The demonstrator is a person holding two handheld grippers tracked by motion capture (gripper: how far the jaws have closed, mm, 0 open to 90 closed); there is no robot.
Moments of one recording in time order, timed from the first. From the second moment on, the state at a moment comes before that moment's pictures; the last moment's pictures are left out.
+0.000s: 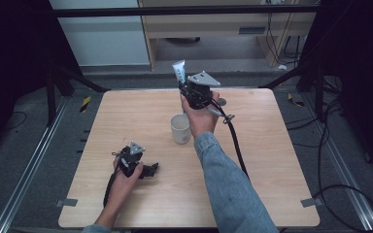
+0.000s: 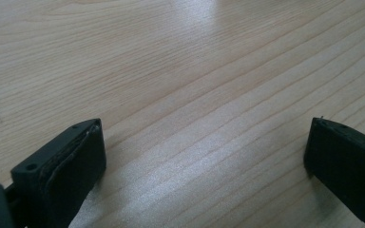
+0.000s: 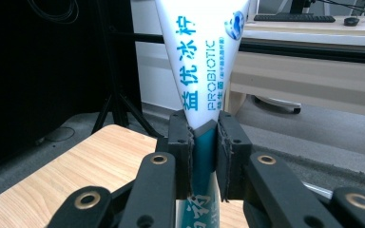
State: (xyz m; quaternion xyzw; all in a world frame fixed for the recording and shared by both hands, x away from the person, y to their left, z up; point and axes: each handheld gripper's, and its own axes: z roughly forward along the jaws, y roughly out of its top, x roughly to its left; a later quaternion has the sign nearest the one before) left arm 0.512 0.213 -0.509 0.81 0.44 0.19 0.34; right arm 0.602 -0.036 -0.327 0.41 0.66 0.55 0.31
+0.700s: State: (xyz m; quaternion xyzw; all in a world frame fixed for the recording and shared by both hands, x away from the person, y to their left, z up) left arm 0.512 0.213 -0.509 0.81 0.44 0.19 0.34; right arm 0.604 -0.020 -0.361 0.41 0.66 0.55 0.30
